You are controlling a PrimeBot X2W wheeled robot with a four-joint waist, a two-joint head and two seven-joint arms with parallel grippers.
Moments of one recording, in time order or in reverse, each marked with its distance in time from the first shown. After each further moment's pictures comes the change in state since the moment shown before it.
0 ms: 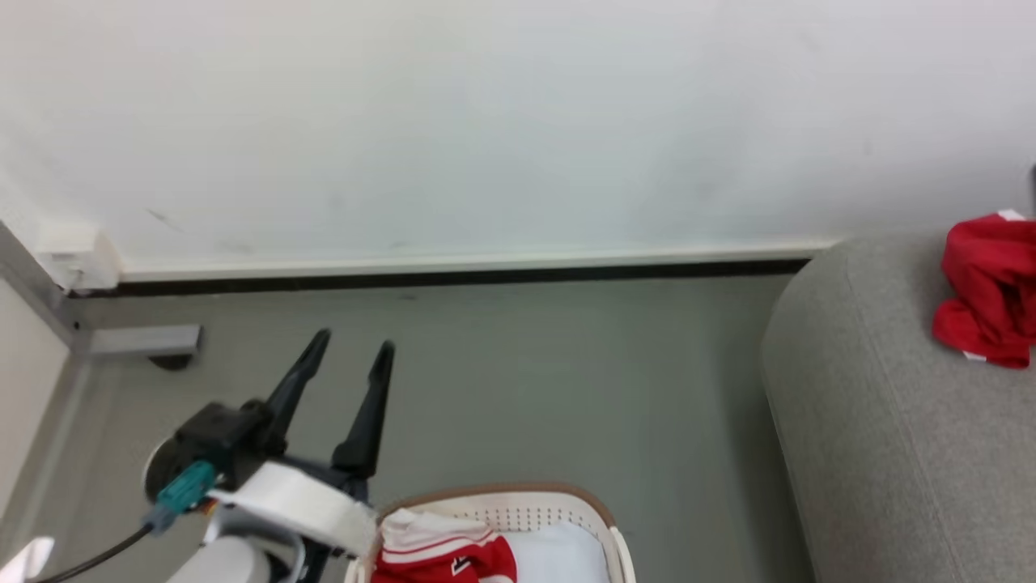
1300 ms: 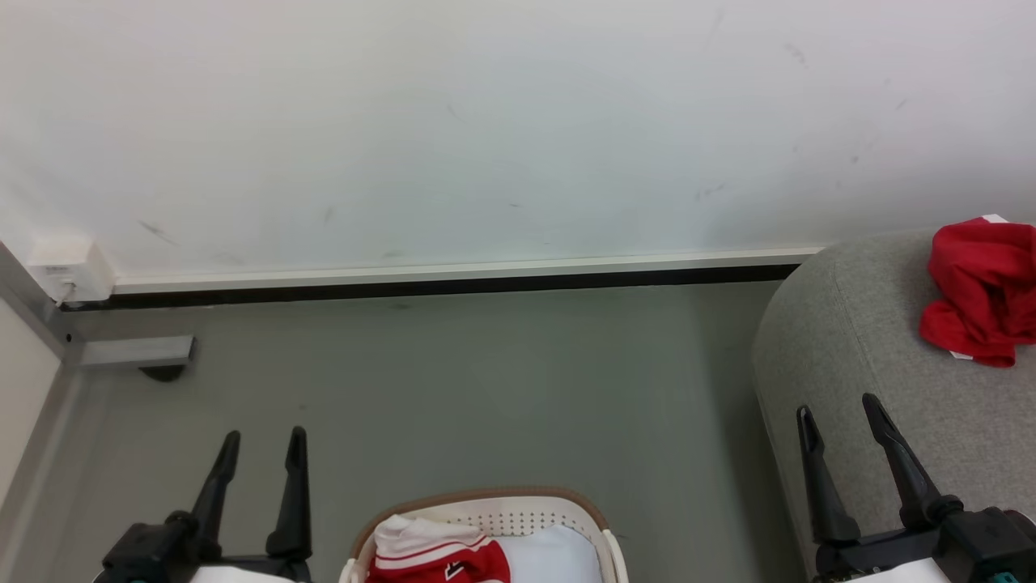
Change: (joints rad) left arm 0.360 -0.274 0.485 0.025 0.286 -0.158 -0.001; right arm 0.442 0.450 0.063 -0.008 -0.193 0.000 -0.394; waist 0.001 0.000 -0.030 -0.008
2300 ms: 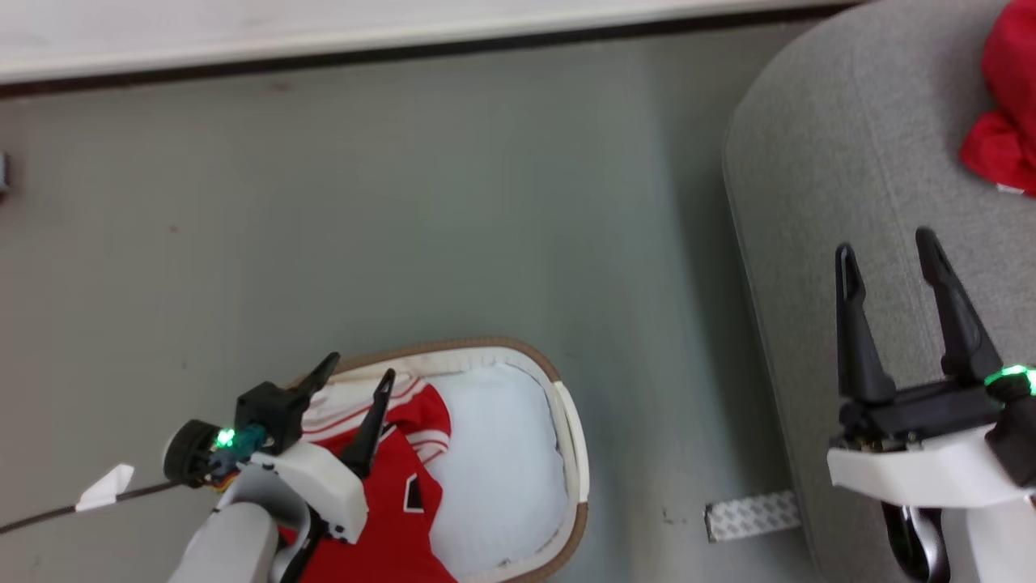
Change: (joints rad) left arm -0.410 0.023 -0.184 0.474 0.129 -0.165 0.050; right arm -0.220 0.007 -0.031 -0.094 -0.031 0.000 -0.007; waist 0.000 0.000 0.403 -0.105
